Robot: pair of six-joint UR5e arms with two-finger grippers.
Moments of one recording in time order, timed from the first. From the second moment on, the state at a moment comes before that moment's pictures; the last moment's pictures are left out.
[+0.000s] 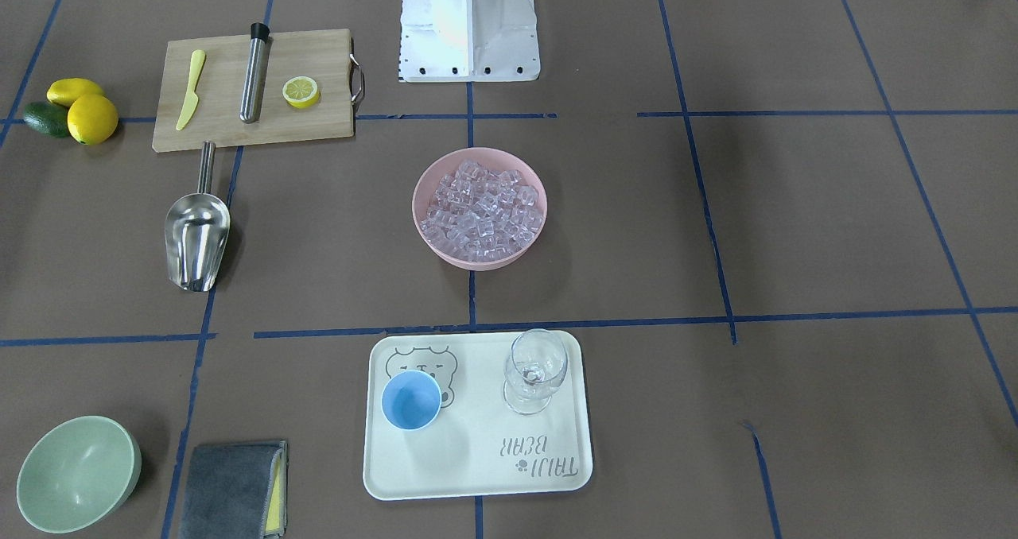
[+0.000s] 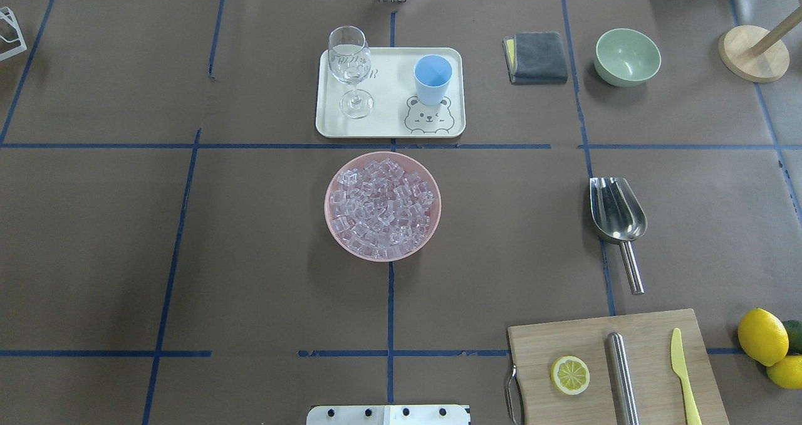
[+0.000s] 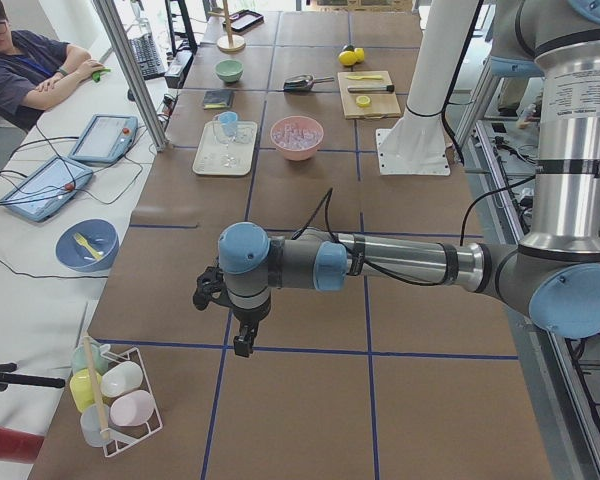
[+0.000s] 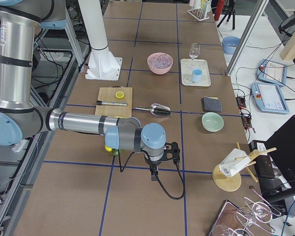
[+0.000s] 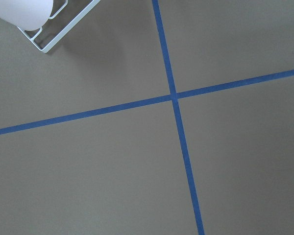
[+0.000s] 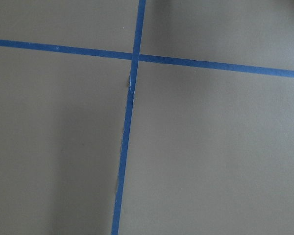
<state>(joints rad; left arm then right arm) -1.61 -1.55 -1.68 -1.54 -2.32 0.19 1.63 -1.73 1.68 -1.53 2.36 -0.15</state>
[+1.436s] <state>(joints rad) -1.60 -1.59 -1.66 -1.69 -2.33 0.19 1.63 -1.73 1.70 -1.53 2.41 -0.15</state>
